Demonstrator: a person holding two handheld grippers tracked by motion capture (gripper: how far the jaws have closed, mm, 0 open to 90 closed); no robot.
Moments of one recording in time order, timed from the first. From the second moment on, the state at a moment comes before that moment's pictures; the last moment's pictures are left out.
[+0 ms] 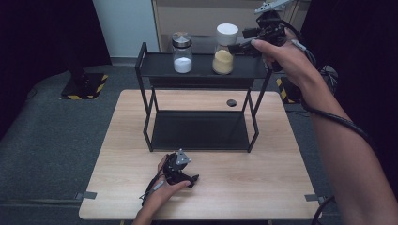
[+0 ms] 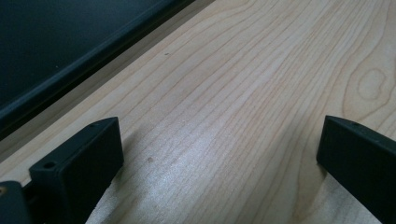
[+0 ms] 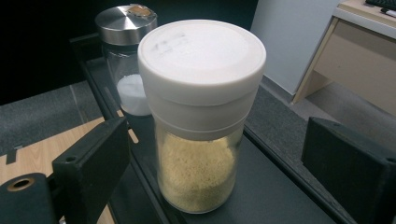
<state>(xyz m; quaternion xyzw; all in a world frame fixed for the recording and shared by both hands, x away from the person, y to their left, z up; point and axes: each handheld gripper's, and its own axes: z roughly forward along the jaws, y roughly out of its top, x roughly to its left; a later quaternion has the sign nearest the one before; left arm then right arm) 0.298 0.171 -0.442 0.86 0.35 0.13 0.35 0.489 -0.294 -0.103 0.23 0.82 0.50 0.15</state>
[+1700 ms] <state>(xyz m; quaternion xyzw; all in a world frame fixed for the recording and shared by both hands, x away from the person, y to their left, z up) 0.298 0.171 -0.442 0.86 0.35 0.13 0.35 0.402 -0.316 -0.165 0.22 0.82 0.51 0.14</state>
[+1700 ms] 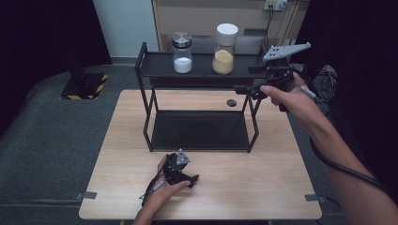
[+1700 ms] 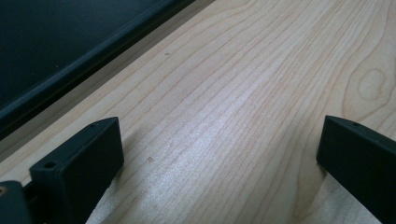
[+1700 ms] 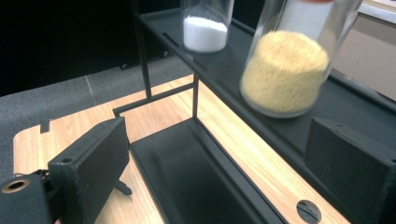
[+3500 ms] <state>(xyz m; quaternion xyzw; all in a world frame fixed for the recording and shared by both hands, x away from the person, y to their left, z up) 0.297 0.170 -0.442 0.86 0.35 0.13 0.35 0.333 -0.312 -0.353 0.25 0.86 0.44 0.11</state>
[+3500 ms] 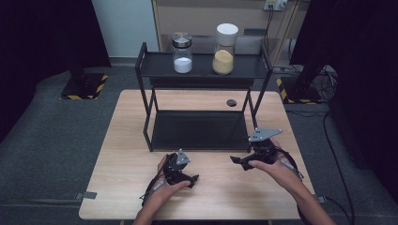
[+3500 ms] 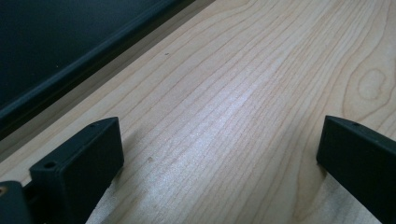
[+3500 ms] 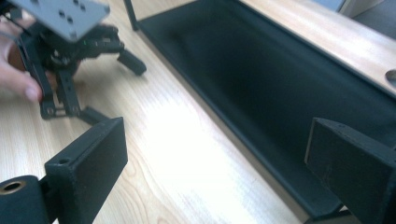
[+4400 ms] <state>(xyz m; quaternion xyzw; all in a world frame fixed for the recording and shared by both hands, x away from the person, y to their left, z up) 0.297 0.170 -0.442 0.86 0.35 0.13 0.35 0.310 -0.321 -0.414 0.28 0.86 0.42 0.09</state>
